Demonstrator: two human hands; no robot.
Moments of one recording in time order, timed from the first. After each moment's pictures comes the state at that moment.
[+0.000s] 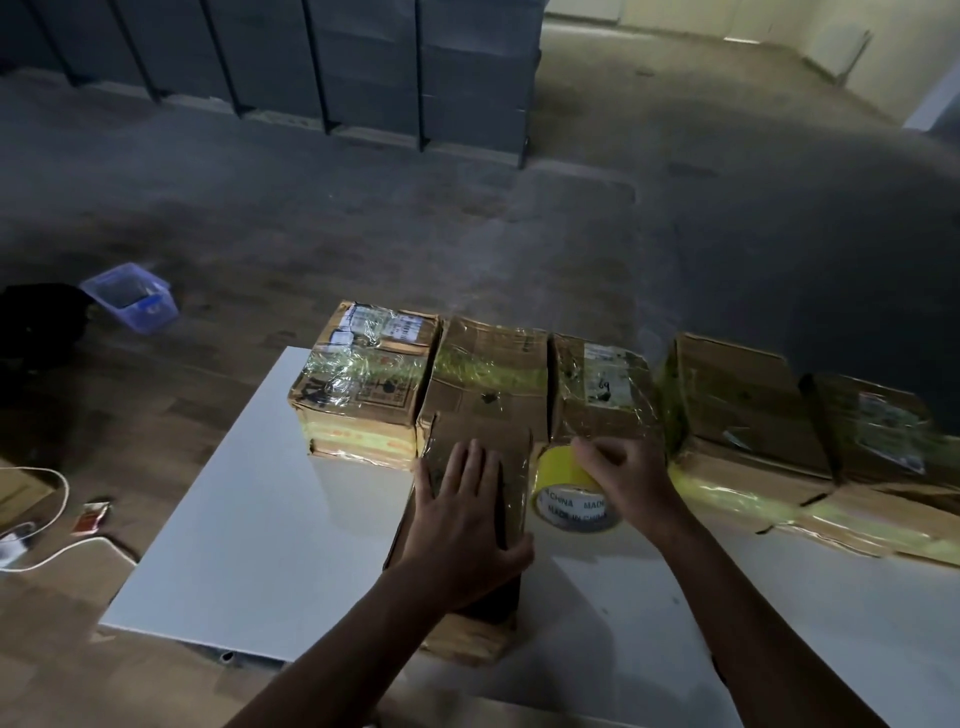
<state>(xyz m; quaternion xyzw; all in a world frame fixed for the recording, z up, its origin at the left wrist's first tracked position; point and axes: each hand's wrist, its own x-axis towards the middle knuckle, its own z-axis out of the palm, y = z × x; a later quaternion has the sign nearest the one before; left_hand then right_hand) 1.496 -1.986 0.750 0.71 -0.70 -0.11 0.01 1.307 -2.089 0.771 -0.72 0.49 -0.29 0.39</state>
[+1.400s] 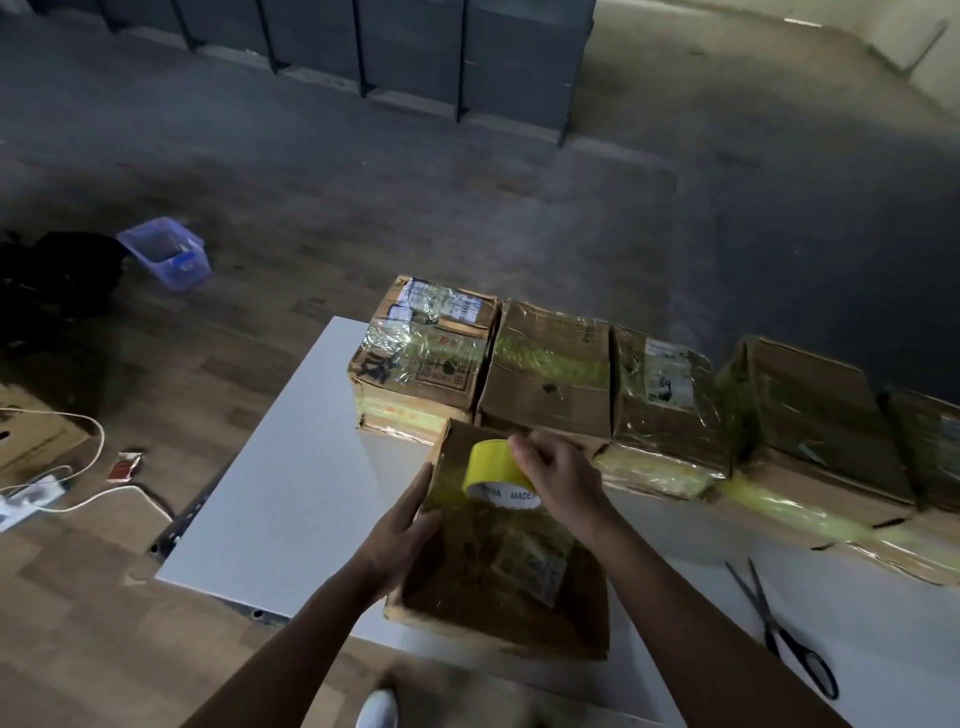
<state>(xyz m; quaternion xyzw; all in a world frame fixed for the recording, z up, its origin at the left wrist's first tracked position) 1.611 -1.939 0.685 0.64 -0.35 -0.55 0.41 1.433 -2.063 0.728 -0.77 0.47 -0.21 0.39</state>
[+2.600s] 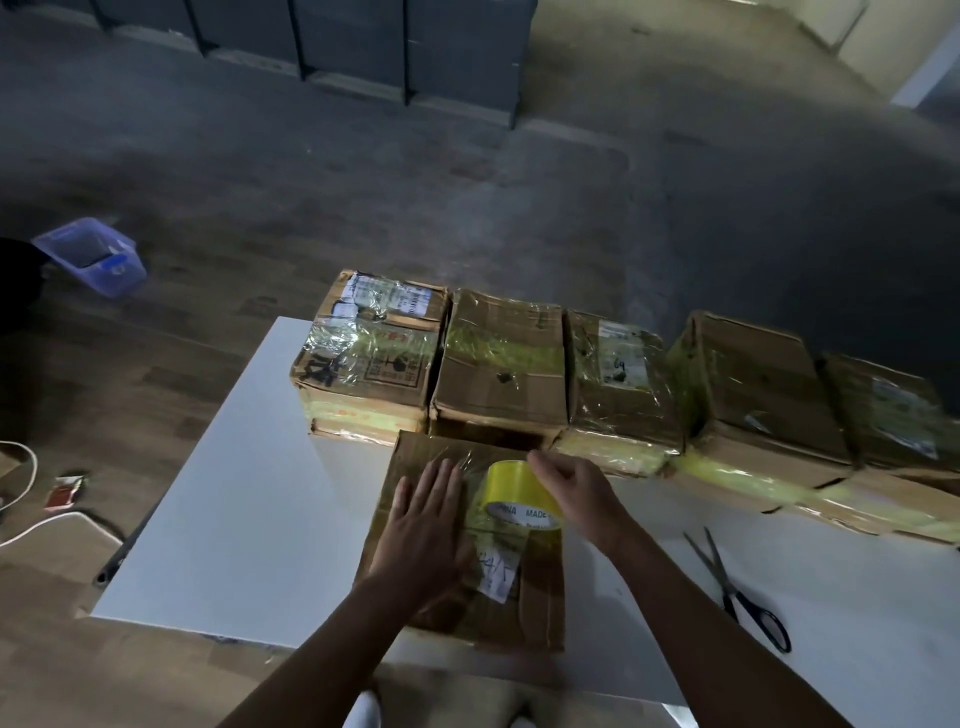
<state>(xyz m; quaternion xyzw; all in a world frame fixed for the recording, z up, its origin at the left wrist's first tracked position) 1.556 -1.971 0.649 0.69 -0.72 -0.07 0.03 1.370 -2.067 0.717 -0.69 0.51 -0.21 0.46</state>
